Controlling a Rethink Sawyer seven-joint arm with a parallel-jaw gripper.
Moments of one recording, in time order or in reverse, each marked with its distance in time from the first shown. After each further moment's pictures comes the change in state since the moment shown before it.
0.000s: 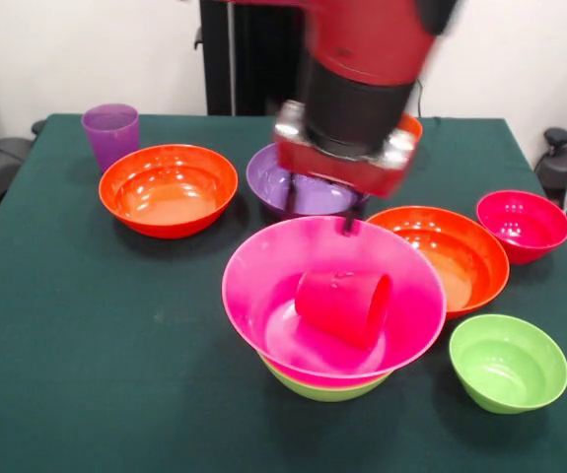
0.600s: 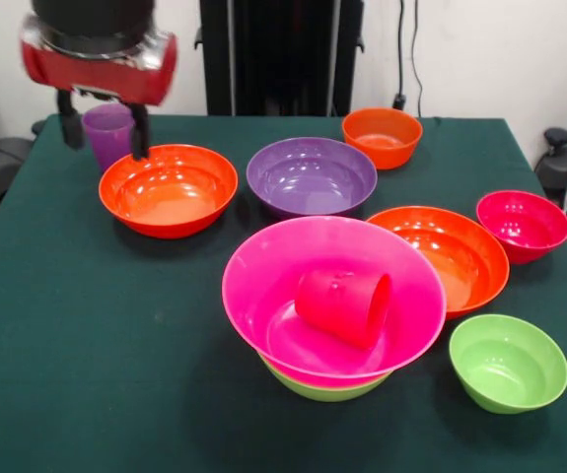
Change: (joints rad) arm -0.215 -0.127 -0.010 0.044 -0.011 0.029 -0.350
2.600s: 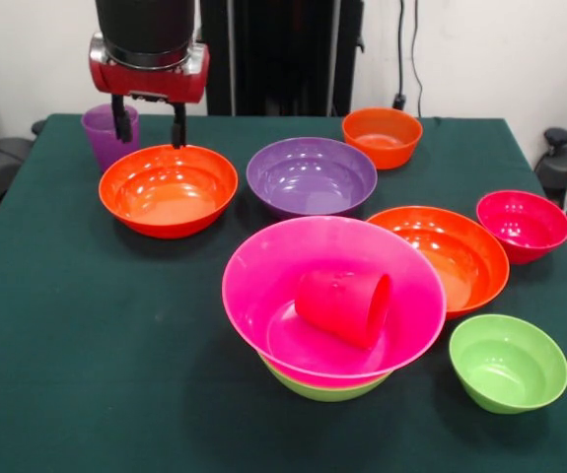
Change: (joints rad) arm -0.080 -0.087 0.005 0.399 -0.050 -0.265 0.000
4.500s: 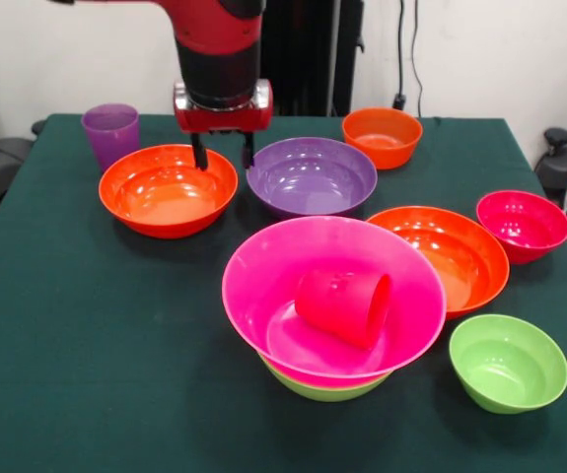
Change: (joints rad) arm 0.009 0.104 0.015 0.155 -0.010 -0.189 0.000
